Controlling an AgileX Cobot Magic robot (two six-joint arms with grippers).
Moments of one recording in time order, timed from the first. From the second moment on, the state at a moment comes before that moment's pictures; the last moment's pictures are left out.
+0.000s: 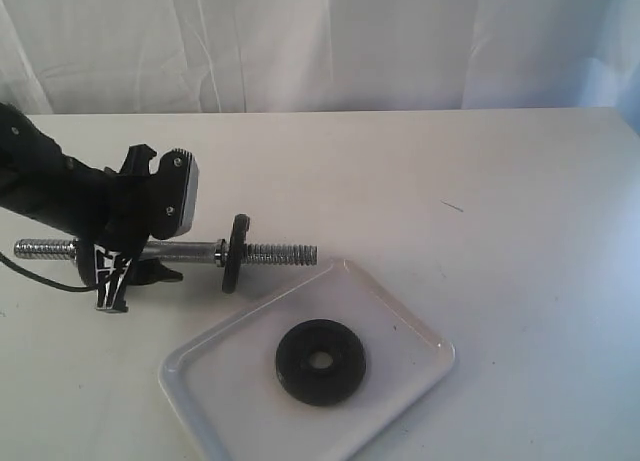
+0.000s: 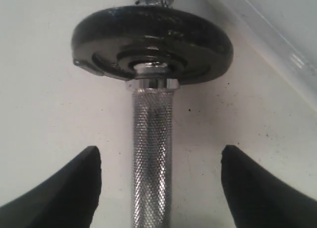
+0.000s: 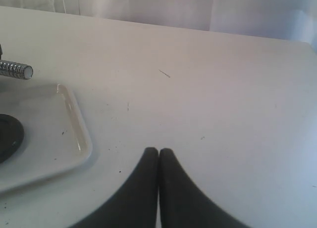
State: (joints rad) left arm -0.32 1.69 -0.96 -0.69 0.41 1.99; right arm 0.23 0.00 0.00 -0.04 0.36 0.02
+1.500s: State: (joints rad) left arm -0.37 1.84 -0.98 -0.68 0.22 2.01; right arm 0.23 0.00 0.00 -0.04 0.36 0.02
